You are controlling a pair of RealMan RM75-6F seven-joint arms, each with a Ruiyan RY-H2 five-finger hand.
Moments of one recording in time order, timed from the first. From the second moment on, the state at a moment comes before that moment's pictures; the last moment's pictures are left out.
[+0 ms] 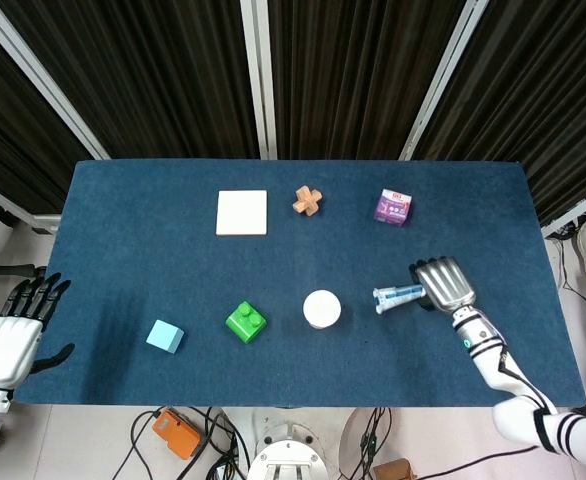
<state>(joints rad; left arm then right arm) -0.09 -1.09 0.02 -1.59 1.60 1.48 0.03 0.53 -1.42 0.17 -1.37 -1.36 0.96 -0.35</state>
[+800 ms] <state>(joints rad) -0.11 -1.05 0.01 -1.57 1.58 1.45 -0.05 1.00 -1.88 0.33 -1.15 -0.82 0.87 -0.79</state>
